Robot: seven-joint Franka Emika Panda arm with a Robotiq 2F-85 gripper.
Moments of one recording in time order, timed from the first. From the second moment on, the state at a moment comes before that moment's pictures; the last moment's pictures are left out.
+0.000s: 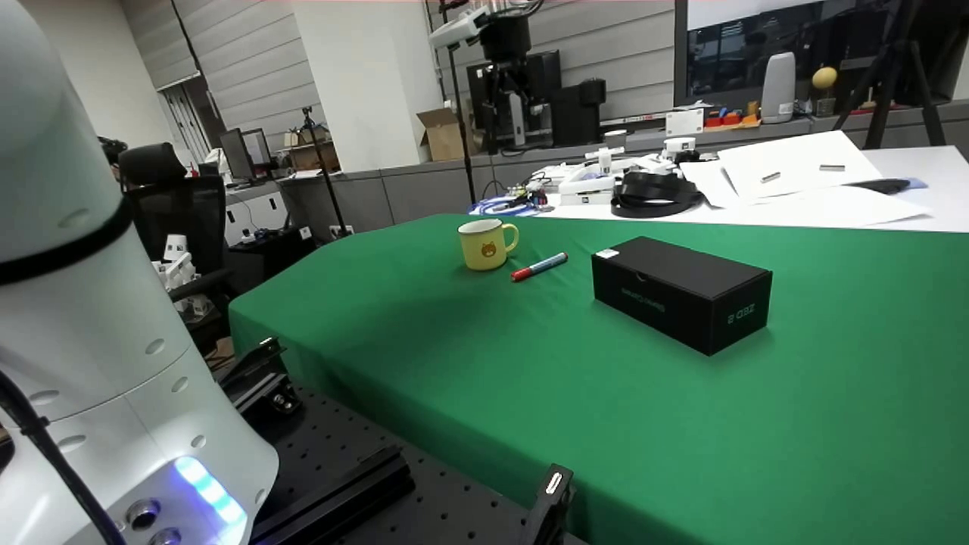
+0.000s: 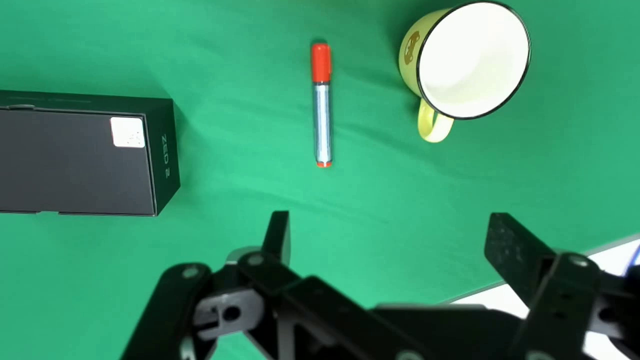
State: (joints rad) arm -0.03 0.14 0.02 -2.03 0.04 2.27 0.39
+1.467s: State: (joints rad) arm 0.00 0.43 -0.02 -2.01 0.04 2.49 0.37
